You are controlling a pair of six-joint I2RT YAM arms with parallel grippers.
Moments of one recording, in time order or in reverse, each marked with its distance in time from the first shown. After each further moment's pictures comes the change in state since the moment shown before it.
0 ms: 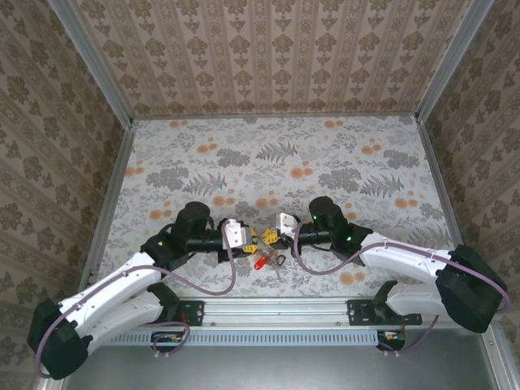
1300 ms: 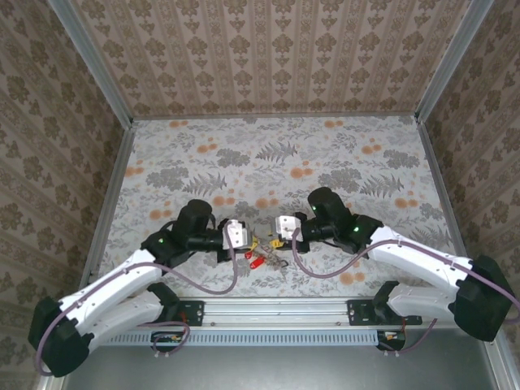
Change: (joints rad) left arm 0.003 -0.009 0.038 -0.072 0.030 0.060; right arm -0.025 -0.087 0.175 -0.479 0.045 -0.322
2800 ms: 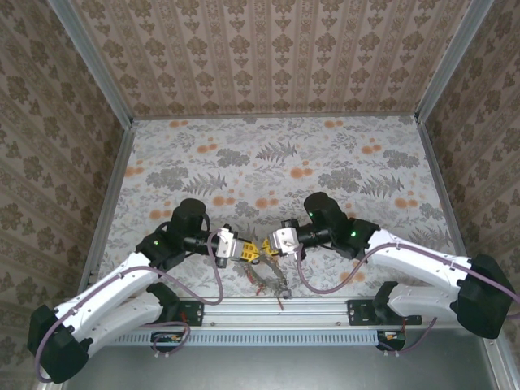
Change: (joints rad) left arm 0.021 -0.022 0.003 0.026 0.317 0.086; right arm 0.085 0.018 -0.018 0.105 -0.091 -0.081
